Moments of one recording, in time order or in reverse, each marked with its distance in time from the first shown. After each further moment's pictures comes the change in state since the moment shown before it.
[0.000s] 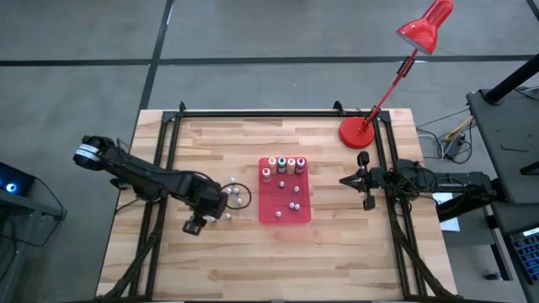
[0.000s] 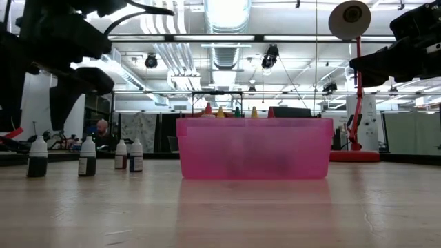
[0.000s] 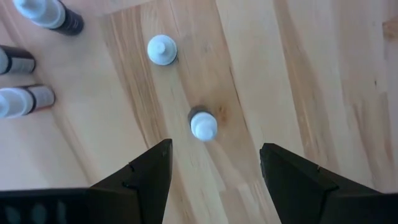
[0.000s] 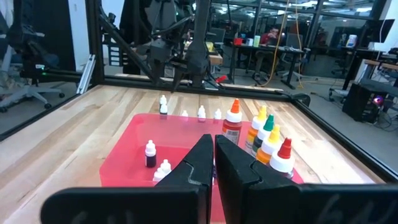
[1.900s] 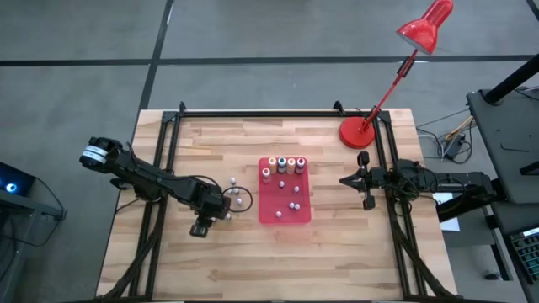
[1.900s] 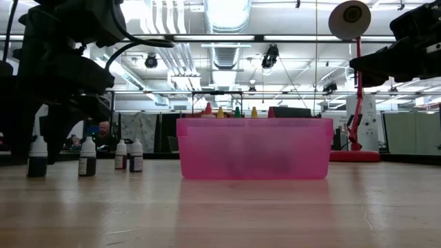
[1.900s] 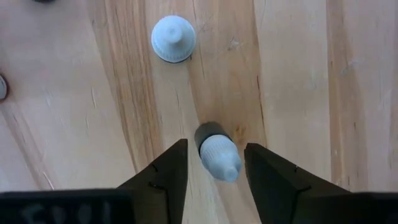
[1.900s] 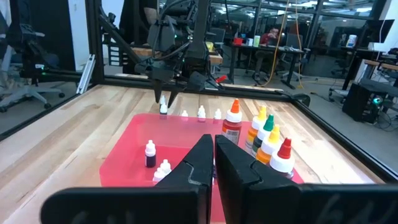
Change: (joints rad) left arm 0.000 0.086 -0.121 0.208 -0.001 -0.117; right arm 0.000 0.000 0.000 0.000 0.000 -0.001
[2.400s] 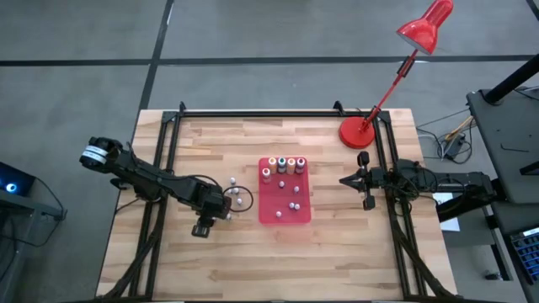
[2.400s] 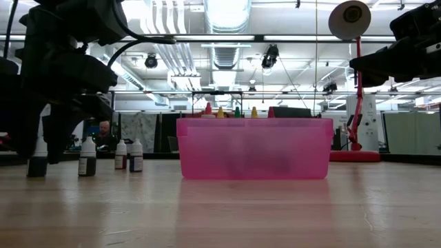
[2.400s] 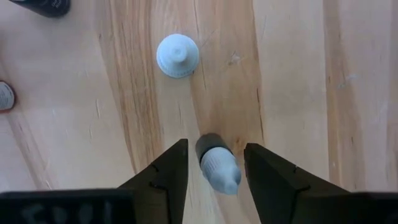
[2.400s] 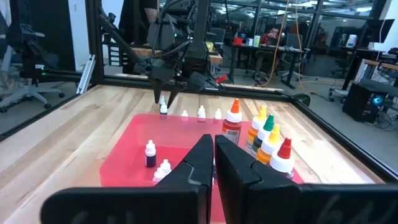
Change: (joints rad) left arm 0.002 0.000 0.000 0.028 -0.005 -0.018; right arm 0.000 0.000 0.000 0.000 0.000 0.001
